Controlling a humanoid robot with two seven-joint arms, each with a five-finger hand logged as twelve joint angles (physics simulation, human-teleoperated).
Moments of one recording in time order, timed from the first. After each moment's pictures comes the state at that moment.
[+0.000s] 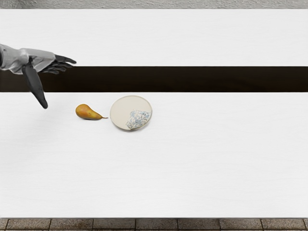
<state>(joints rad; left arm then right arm) -1.32 0.83 -0.15 -1.09 0.68 -0.61 0.22 -0.07 0.00 0.16 0.25 -0.18 -0.04 0.04</state>
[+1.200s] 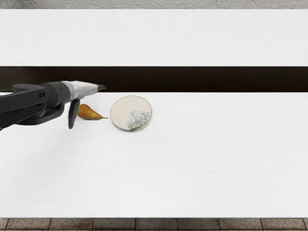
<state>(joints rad) -1.25 0.55 0.06 -1.30 1.28 -0.19 0.43 -0.07 0.00 0.16 0.24 -0.18 -0.04 0.04</state>
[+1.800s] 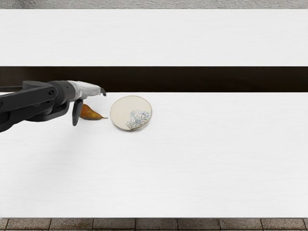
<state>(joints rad) -1.27 0.49 0.08 -1.22 1.28 -0.24 0.43 -0.07 0.00 0.16 0.24 -0.18 -0.04 0.04</state>
